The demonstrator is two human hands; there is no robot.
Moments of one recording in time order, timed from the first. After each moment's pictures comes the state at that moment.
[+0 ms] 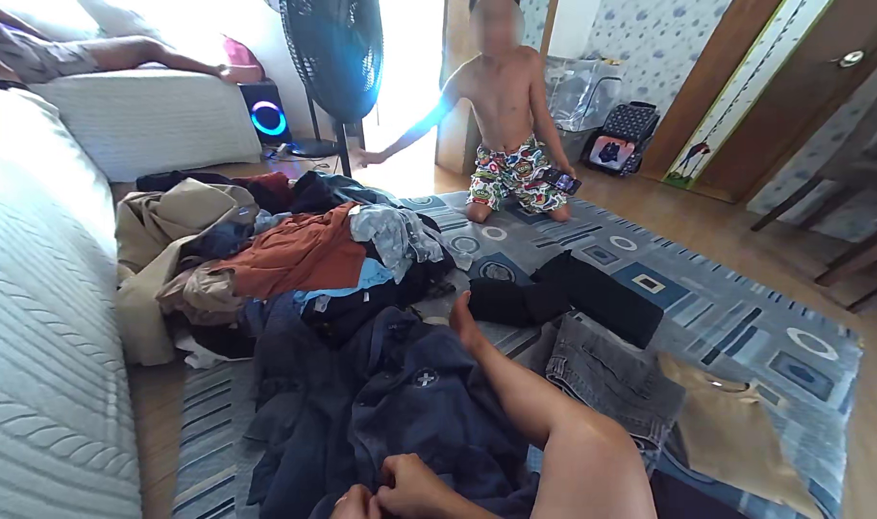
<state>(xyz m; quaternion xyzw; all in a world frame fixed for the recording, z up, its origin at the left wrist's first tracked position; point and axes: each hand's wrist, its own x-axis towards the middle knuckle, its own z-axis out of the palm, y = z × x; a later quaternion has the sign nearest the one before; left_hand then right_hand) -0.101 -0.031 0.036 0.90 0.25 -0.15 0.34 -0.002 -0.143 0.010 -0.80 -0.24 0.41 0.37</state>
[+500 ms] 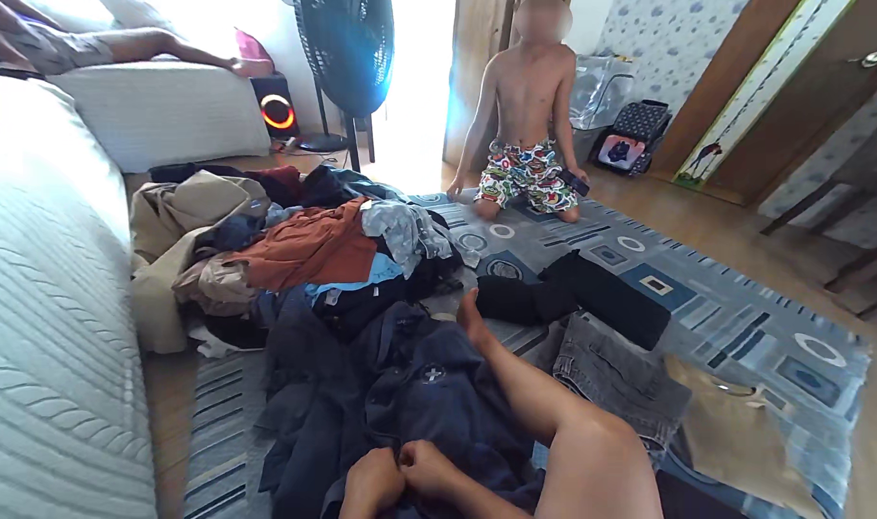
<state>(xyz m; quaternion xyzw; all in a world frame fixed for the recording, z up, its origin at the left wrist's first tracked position) -0.031 -0.019 0.022 0.90 0.17 -0.36 0.17 0.012 -0.145 -0.032 -0.79 -0.20 0.42 0.40</state>
